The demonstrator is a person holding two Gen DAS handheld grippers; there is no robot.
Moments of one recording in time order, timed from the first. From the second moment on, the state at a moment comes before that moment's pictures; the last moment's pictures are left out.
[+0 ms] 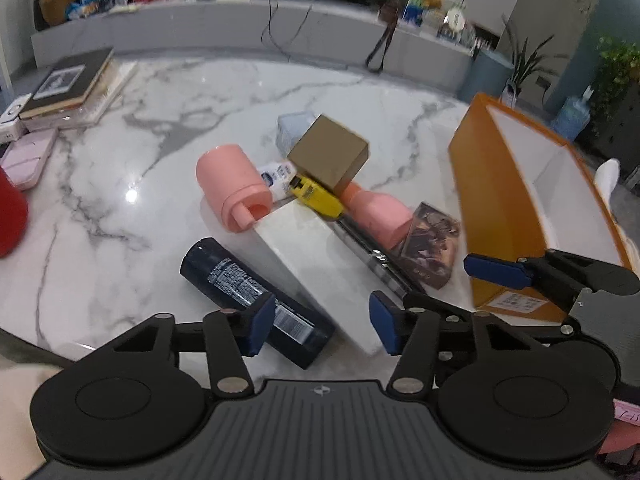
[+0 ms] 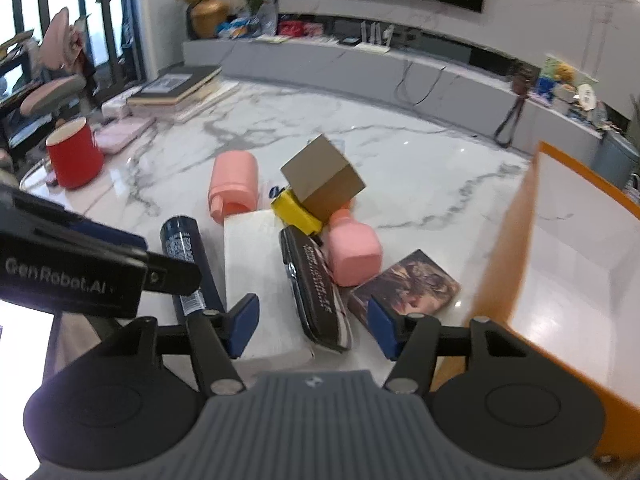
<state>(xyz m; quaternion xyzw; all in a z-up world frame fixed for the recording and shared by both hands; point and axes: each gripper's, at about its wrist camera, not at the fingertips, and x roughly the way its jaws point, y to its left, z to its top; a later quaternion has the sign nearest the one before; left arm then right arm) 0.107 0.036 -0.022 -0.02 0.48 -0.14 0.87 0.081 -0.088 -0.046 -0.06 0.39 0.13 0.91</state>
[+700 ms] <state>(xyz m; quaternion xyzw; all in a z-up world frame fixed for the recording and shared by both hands) 0.179 0.066 -0.085 -0.09 0.59 -0.03 0.80 0.149 -0.086 -0.084 -0.03 0.45 0.17 0.88</state>
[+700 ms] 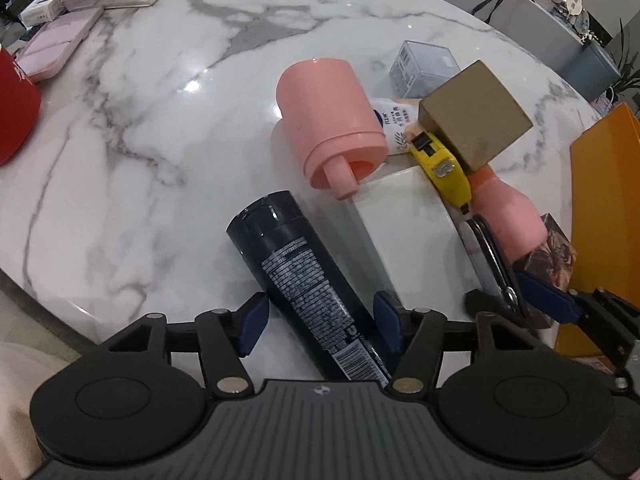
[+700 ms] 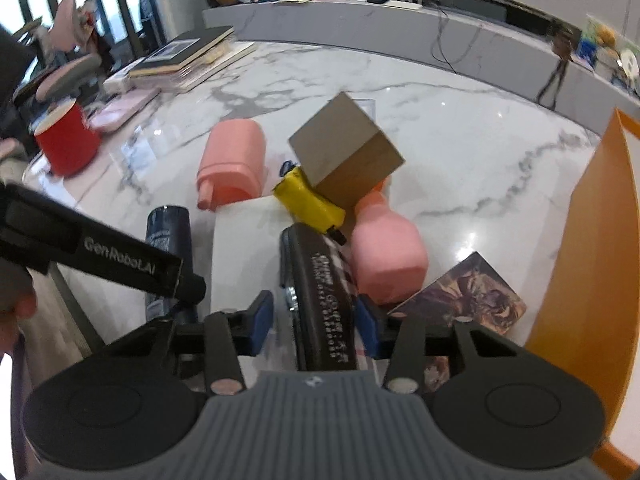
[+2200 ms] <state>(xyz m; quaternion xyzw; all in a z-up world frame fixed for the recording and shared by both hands) 0.152 0.007 0.041 0.02 0.52 -0.15 0.84 0.108 -0.149 0.026 0.01 0.34 0.14 0.93</state>
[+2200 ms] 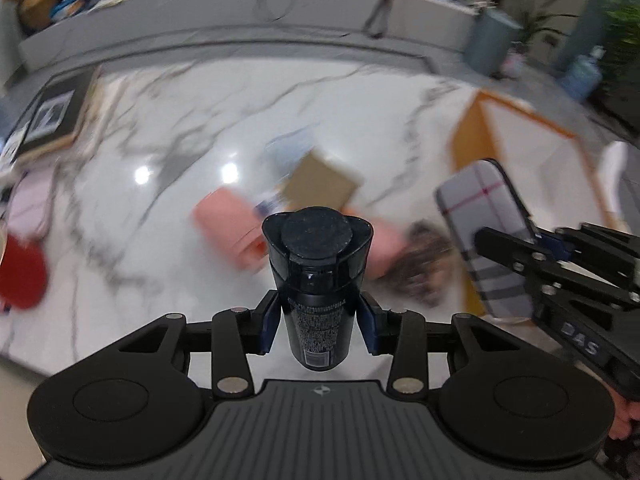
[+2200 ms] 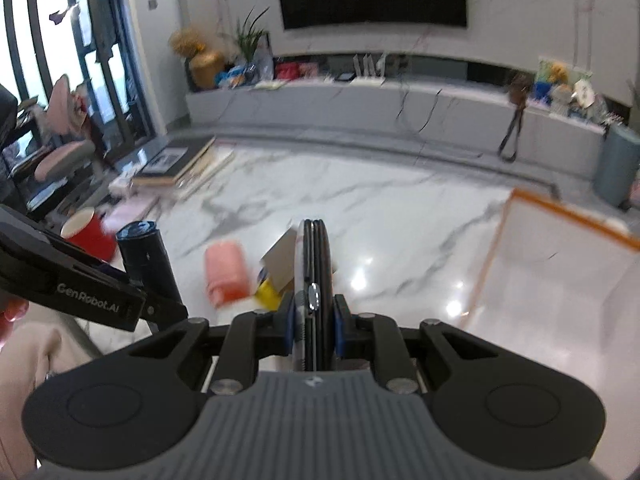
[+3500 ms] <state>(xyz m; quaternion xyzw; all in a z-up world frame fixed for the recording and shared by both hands) 0.220 -0.224 -0.024 0.12 0.60 -0.33 0.72 0.142 -0.303 -0.059 0.19 0.46 -0.03 0.87</state>
